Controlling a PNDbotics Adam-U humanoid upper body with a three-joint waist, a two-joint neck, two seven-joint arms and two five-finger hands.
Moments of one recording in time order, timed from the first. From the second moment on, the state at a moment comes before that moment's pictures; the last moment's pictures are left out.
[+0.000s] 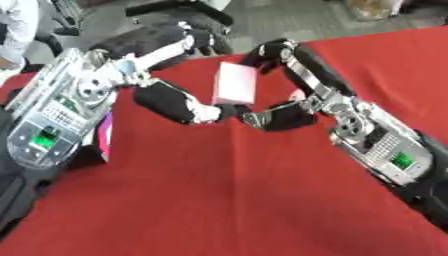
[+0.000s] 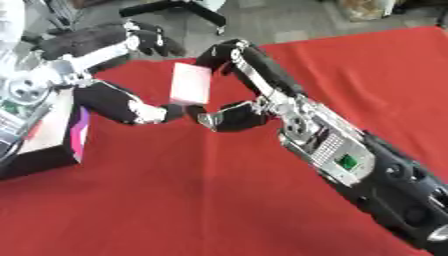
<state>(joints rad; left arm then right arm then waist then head) -0.98 0.32 -0.61 -1.62 -0.48 0.15 -0.46 -0.47 -0.65 0.48 -1.98 0.24 0.26 -0.11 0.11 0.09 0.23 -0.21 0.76</state>
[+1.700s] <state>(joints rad) -0.96 0.29 -0.62 -1.54 -0.47 0.13 -0.40 -0.46 -0.65 0.48 -1.99 0.25 0.20 -0.13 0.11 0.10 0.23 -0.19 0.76</state>
